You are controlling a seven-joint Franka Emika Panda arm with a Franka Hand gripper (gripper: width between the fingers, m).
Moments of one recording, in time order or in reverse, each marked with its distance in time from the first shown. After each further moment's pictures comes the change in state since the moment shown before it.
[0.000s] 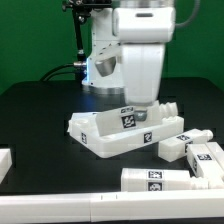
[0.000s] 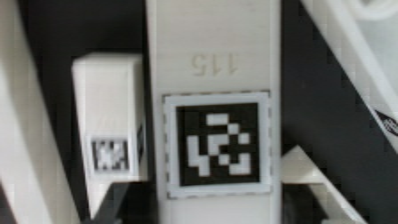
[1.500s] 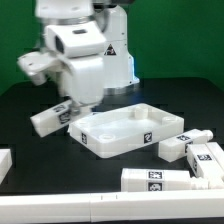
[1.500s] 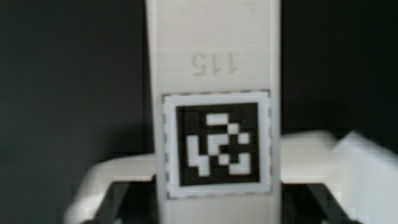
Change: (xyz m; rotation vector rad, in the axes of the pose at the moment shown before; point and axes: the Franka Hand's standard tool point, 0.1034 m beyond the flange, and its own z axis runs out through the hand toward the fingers) arm -0.164 -0.094 0.027 0.123 0.033 -0.710
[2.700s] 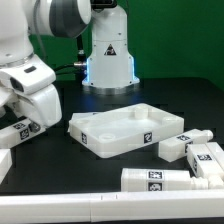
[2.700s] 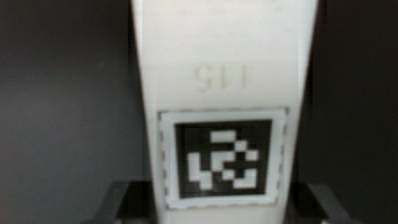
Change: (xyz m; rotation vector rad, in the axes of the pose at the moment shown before) arm -0.033 -0.073 0.064 0.062 0.123 -0.212
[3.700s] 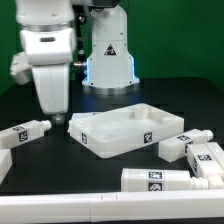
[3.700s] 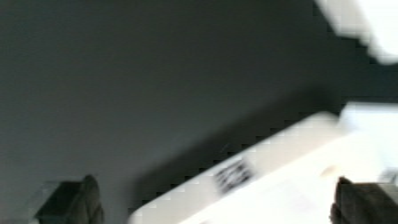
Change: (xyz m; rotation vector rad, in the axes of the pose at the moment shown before) arm 0.028 0.126 -0.076 -0.094 -0.110 0.772
